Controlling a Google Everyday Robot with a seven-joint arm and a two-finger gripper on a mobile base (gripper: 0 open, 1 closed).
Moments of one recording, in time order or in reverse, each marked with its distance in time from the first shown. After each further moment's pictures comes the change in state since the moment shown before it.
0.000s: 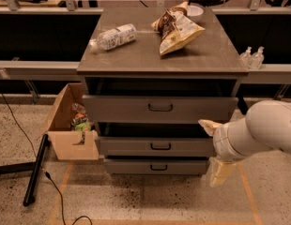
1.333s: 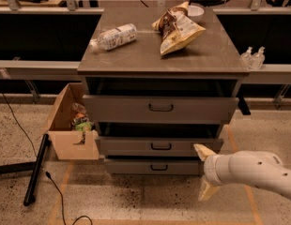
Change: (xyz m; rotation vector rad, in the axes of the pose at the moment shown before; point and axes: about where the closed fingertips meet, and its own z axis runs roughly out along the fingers) arm 0.054 0.040 0.150 0.080 -0.047 0.048
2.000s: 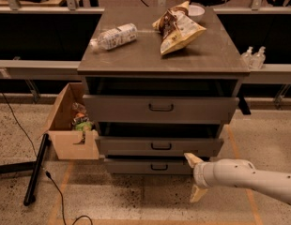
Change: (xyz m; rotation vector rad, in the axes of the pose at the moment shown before) arm 0.038 0.018 0.118 -0.025 -0.039 -0.045
